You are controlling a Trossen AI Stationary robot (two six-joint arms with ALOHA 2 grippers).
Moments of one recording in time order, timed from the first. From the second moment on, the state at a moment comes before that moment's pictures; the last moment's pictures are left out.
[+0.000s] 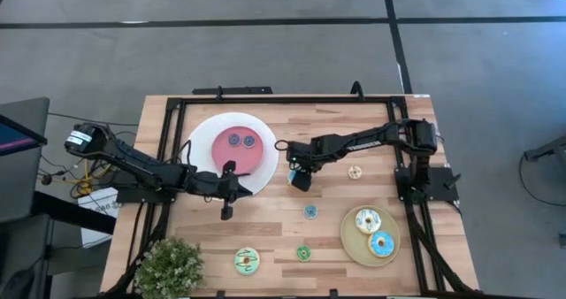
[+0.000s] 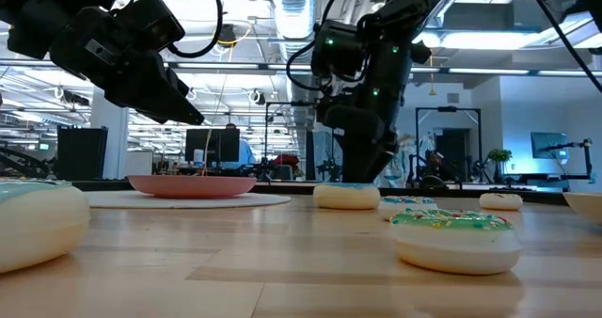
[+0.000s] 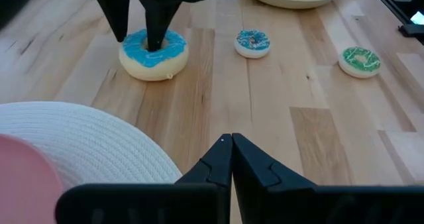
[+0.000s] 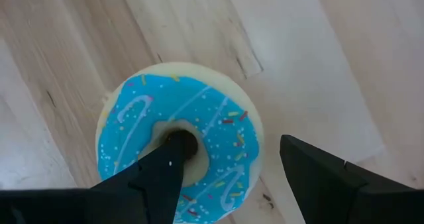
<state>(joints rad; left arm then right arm) -0.25 1.21 0.36 0.38 -0.23 -0.18 -0.10 1.92 1.22 -0.57 0.03 0.28</state>
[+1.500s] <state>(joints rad) -0.25 1.21 0.36 0.36 -0.23 -0.20 0.40 1.40 0.94 -0.83 0.13 0.77</state>
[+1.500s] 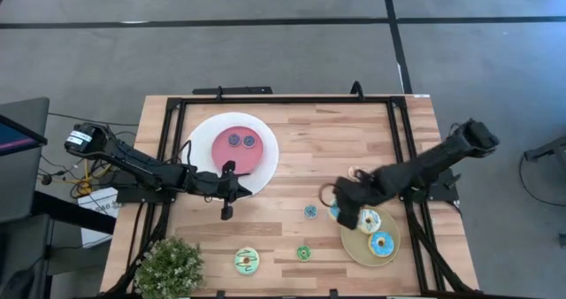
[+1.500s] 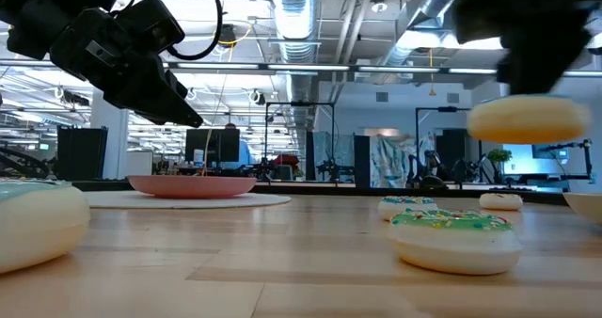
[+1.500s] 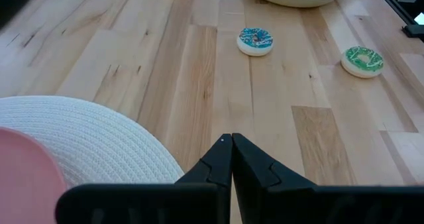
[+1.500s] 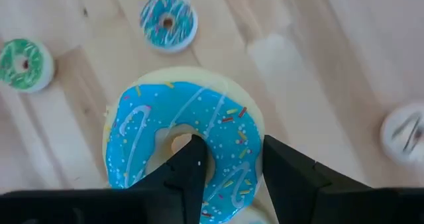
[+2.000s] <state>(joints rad) -0.25 1.21 0.36 0.36 -0.23 -0.21 0.73 1.39 0.84 -0.69 0.18 1.26</state>
